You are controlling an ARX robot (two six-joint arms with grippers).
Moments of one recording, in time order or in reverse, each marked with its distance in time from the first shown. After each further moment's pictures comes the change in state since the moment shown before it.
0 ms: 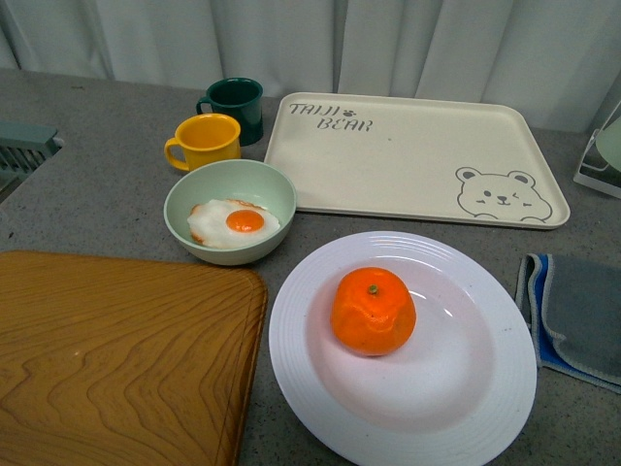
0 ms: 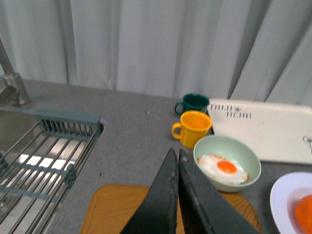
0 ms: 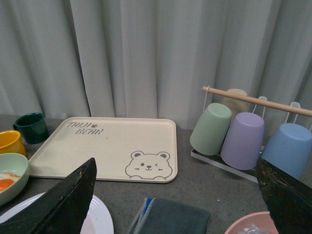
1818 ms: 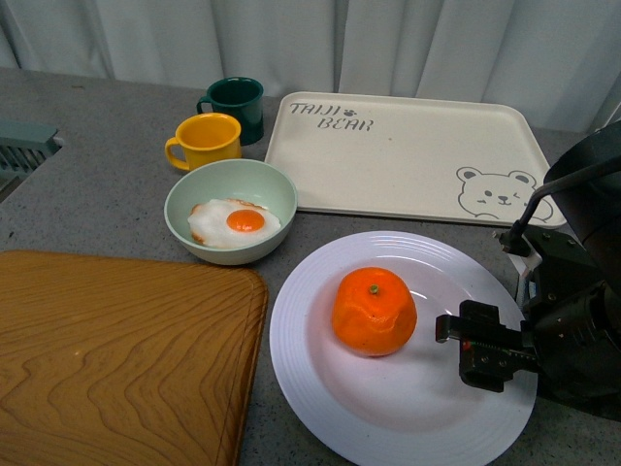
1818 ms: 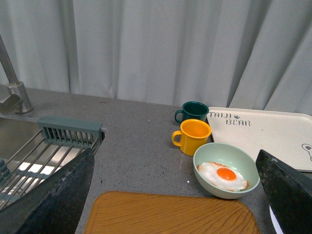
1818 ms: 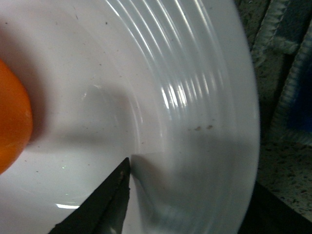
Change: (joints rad) left arm 0.000 -0.064 0.000 -0.034 0.000 0.002; right arm 0.307 1.959 0.733 -0.080 -0.082 0.469
